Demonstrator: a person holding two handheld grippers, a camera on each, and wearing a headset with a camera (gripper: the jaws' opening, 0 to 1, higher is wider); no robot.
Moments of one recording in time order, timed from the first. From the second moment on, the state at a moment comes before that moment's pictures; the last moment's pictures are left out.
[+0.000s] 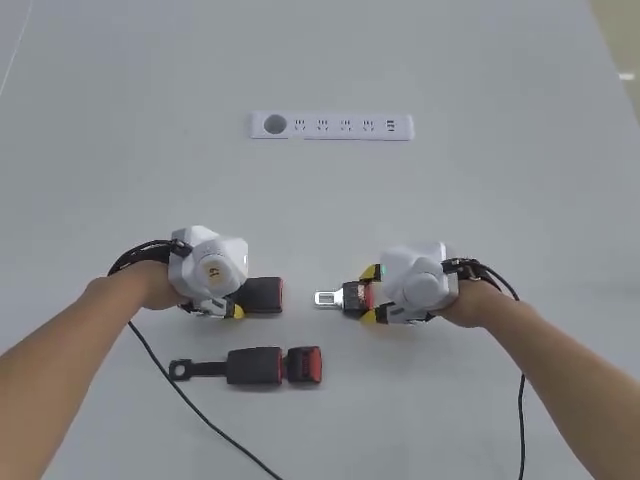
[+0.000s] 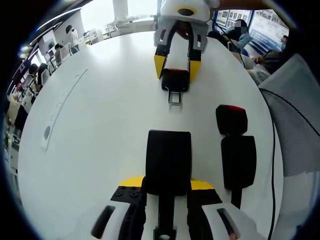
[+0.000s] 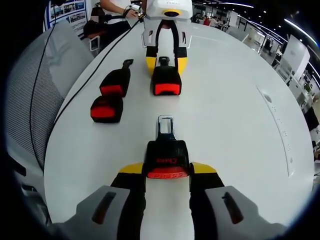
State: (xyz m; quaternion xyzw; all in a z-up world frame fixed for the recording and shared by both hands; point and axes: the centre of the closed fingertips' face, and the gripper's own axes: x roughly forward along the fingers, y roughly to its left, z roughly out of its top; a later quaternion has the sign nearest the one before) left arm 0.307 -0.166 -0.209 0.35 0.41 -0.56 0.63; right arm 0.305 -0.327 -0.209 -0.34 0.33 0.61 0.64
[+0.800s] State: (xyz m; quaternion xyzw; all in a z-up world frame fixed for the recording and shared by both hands) left arm 0.307 -0.167 -0.205 0.35 0.42 -0.57 0.62; right arm 0.308 -0.294 -0.207 -0.35 0.32 0.61 0.64
